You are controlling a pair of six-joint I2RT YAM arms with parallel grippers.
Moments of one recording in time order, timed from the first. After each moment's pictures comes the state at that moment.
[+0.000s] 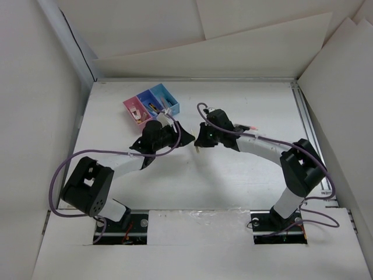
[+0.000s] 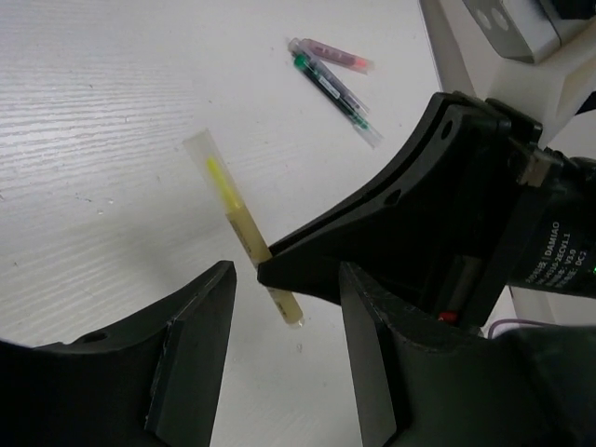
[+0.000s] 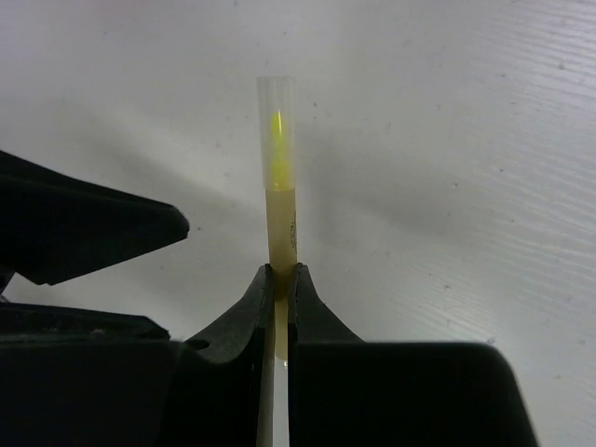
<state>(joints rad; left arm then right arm) -0.51 1.44 0.63 0.47 0.34 -0.74 0.66 1.69 1.10 -0.16 -0.11 0.58</state>
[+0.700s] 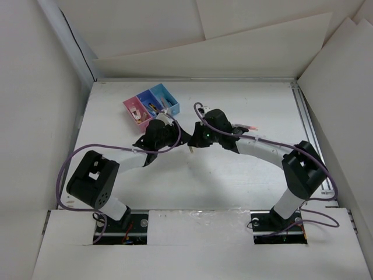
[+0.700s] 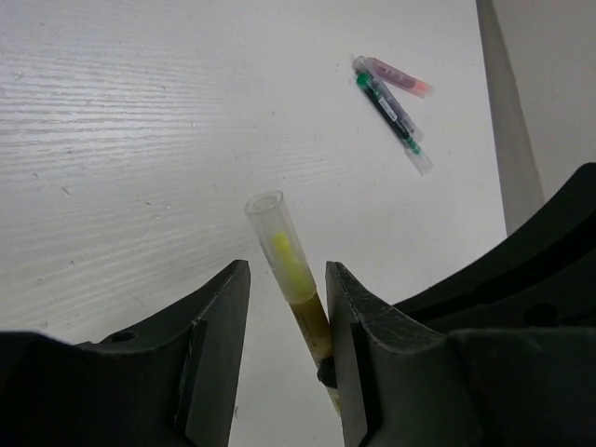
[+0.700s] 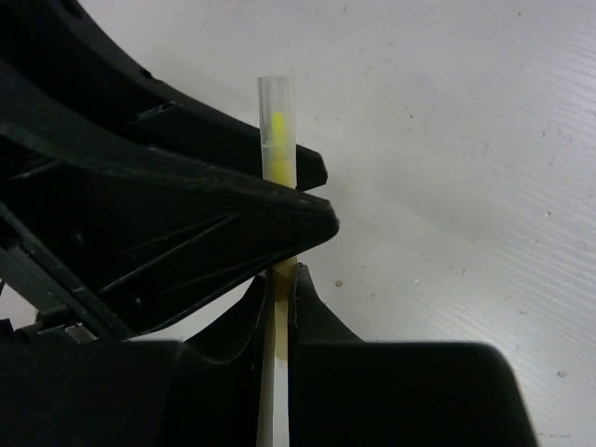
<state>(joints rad) -0.51 1.52 0.67 0.43 0.24 -0.76 0.70 1.66 1.10 -0.08 -0.21 0.57</state>
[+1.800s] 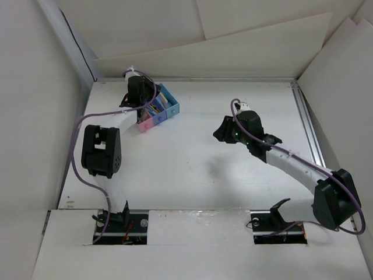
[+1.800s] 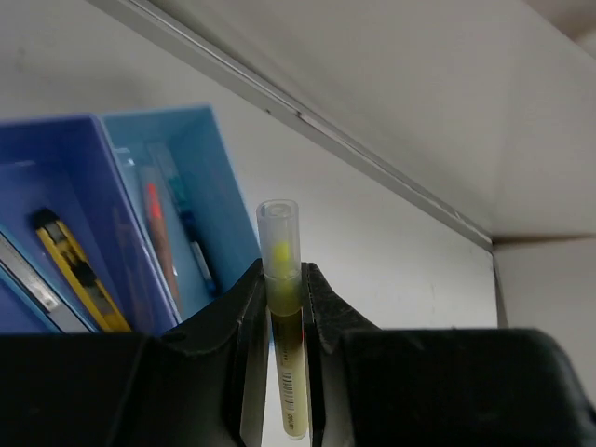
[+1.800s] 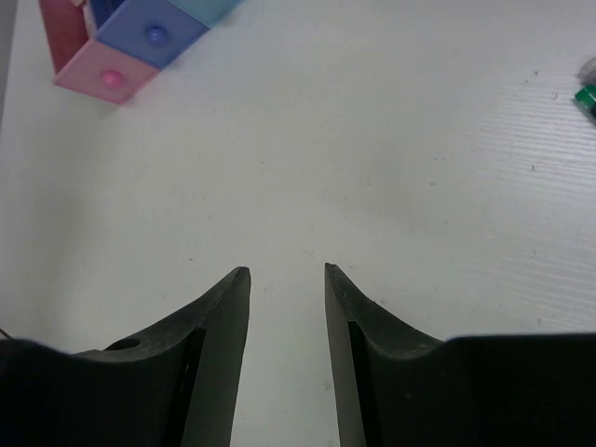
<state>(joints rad) -0.20 1.85 1.28 0.28 0.04 -0.83 0.53 1.31 0.86 -0.07 -0.07 0.57</state>
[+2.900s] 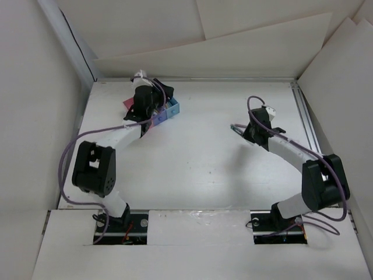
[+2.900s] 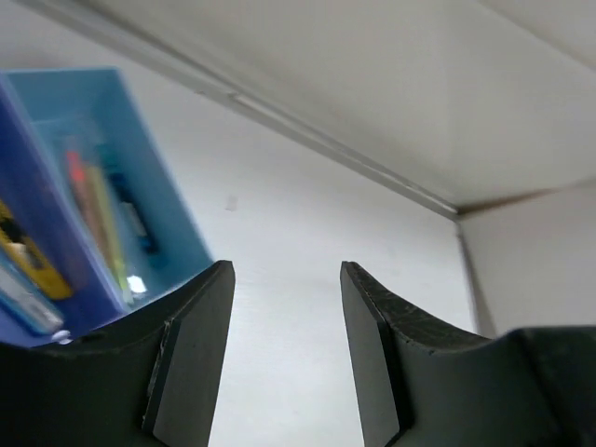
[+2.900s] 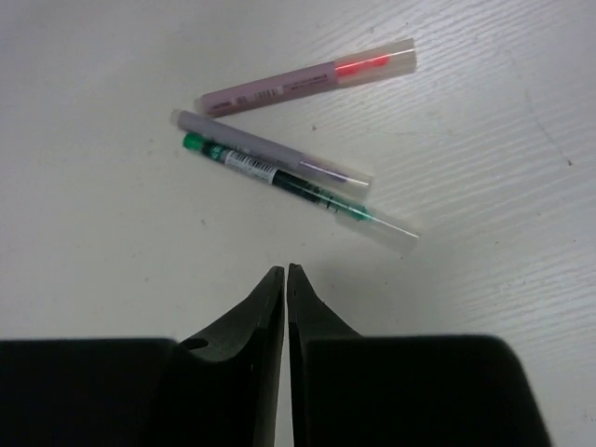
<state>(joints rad) -0.29 1.70 1.15 0.32 -0.05 -0.79 0.29 1.44 0.86 -0.21 0.26 0.68</state>
